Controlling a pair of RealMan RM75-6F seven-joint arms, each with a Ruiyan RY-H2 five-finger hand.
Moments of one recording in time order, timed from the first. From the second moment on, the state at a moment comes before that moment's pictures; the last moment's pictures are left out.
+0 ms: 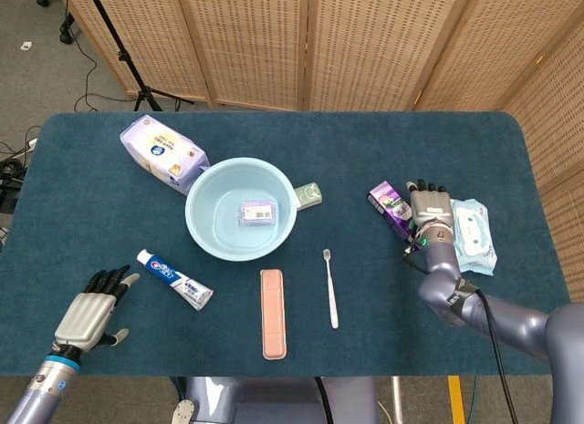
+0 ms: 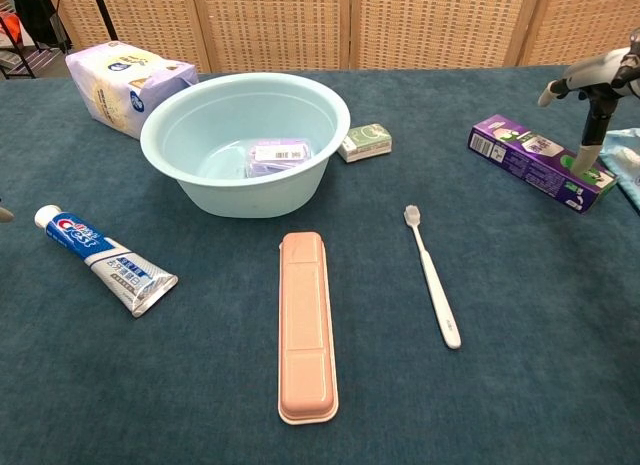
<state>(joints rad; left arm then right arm) -0.22 -1.21 0.06 -1.78 1.37 1.18 0.29 1.06 -1.41 0.13 -1.32 0.00 0.83 -0.87</state>
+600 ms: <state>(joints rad) -0.22 -1.21 0.07 -1.77 1.39 1.18 0.25 1.05 -1.49 0.11 -1.21 0.04 0.80 -0.89</state>
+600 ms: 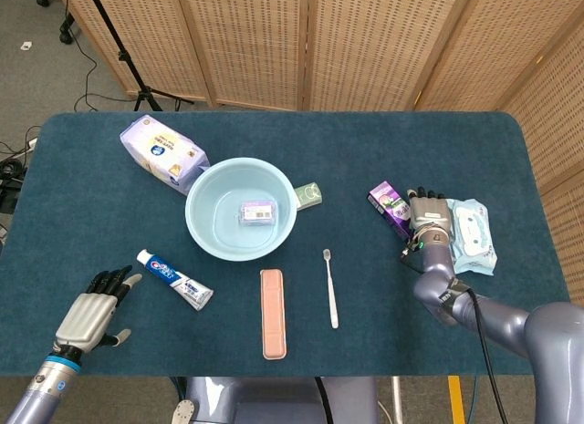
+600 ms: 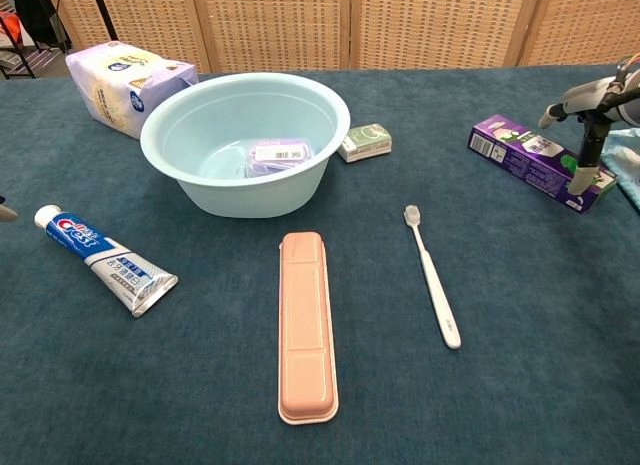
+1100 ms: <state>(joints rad) -0.23 -1.21 0.08 -1.77 1.41 1.19 0.25 1.03 -1.52 0.11 -1.15 0.03 0.79 -0.89</state>
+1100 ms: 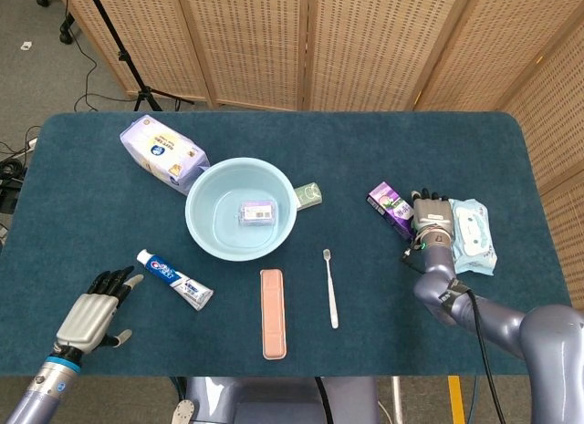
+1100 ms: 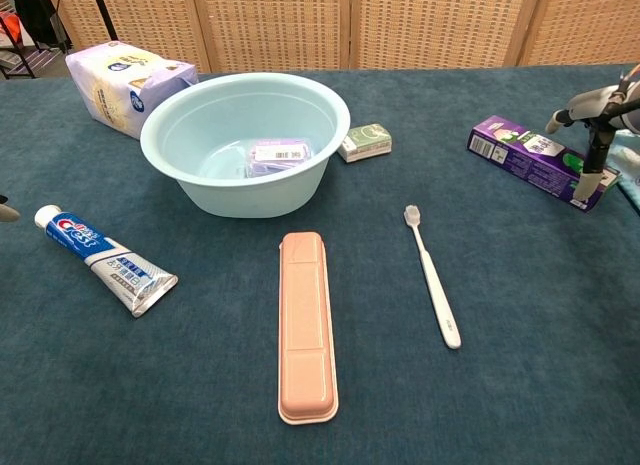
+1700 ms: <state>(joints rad) -0.23 -1.21 0.07 -1.78 1.41 1.19 0.24 1.01 -1.55 0.12 -1.13 -0.07 0.84 -0.88</state>
